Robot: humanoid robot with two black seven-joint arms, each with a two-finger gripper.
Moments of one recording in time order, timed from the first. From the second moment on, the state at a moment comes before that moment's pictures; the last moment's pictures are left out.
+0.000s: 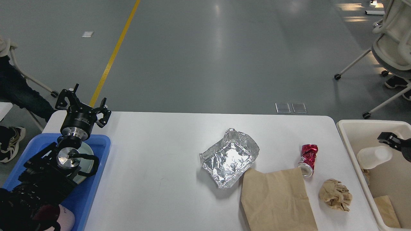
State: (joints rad) left arm -0.74 0.21 -0.76 -0.26 -0.26 -0.50 -0.37; right arm 0.83 -0.53 -0.80 0.08 -0.15 0.38 0.16
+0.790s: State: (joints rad) left arm -0.74 0.21 -0.76 -0.26 -0.26 -0.50 -0.37; right arm 1.01 -0.34 -0.80 0.08 -0.33 0.39 0.16
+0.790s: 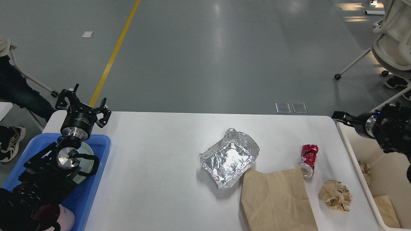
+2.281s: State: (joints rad) left arm -0.74 0.21 -0.76 -0.26 -0.26 -0.50 -0.37; right arm 1.61 -0.17 -1.03 0.99 -0.26 0.53 0.14
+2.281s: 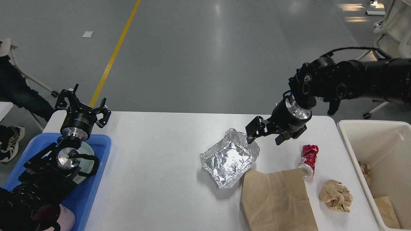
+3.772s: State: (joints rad) left arm -0.74 0.21 -0.76 -0.26 -0.26 -0.50 -0.37; right arm 1.11 0.00 -0.90 0.67 -0.21 0.05 0.03
